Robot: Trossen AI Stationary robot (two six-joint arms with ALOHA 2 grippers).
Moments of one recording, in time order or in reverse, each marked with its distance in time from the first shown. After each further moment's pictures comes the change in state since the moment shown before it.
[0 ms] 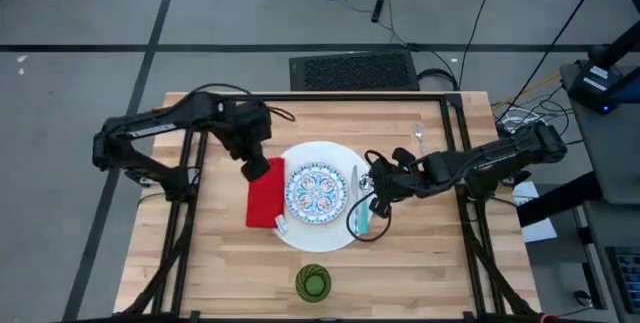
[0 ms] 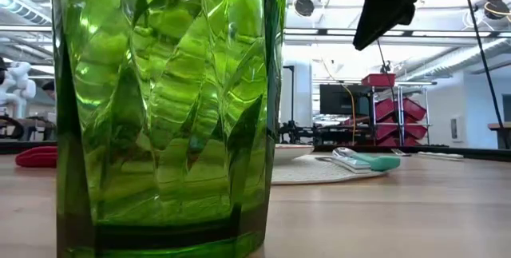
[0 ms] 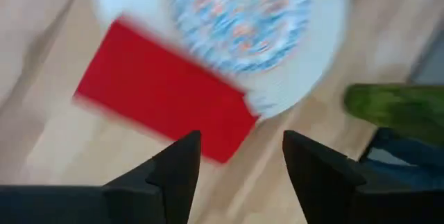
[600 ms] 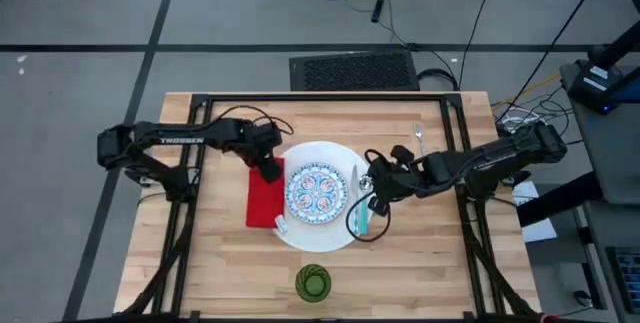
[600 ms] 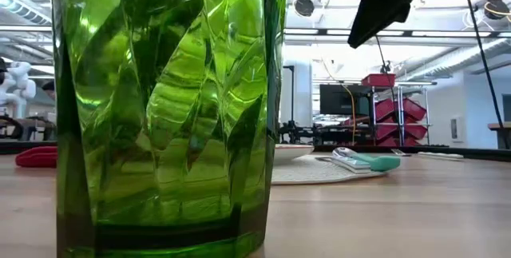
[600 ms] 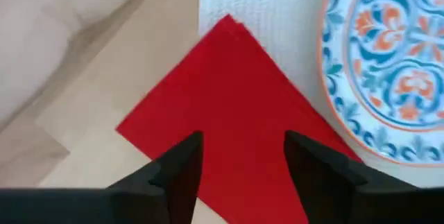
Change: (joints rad) left arm 0.126 0.076 -0.459 0.338 -0.204 -0.182; right arm 0.007 0.000 0.000 0.014 0.054 -0.028
